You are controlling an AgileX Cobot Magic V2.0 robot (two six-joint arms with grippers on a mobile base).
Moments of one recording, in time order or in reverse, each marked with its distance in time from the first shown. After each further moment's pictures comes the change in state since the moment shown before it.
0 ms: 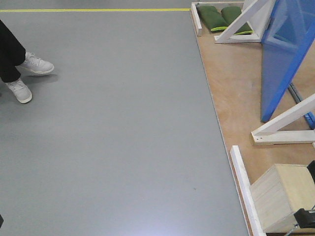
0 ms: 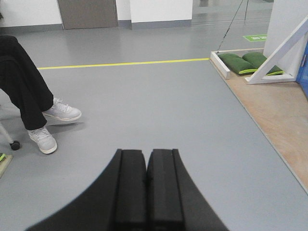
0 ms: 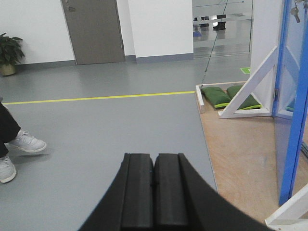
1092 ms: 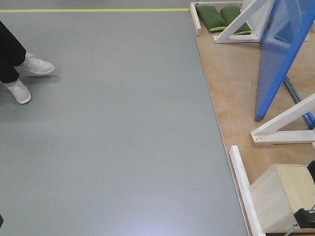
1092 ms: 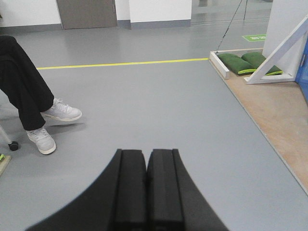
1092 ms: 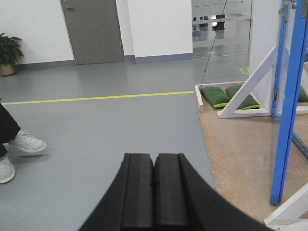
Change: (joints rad) left arm 0.000 0.000 0.000 0.000 0.000 0.000; right arm 0.000 0.000 0.000 0.000 0.000 0.000
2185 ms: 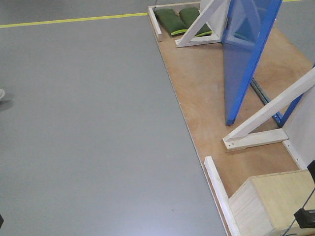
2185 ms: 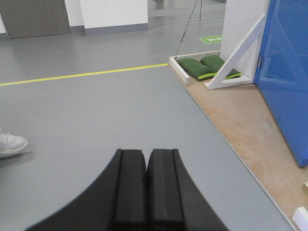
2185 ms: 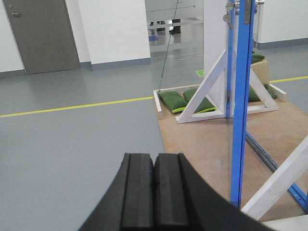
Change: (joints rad) left arm 0.000 0.000 0.000 0.000 0.000 0.000; right arm 0.000 0.000 0.000 0.000 0.000 0.000
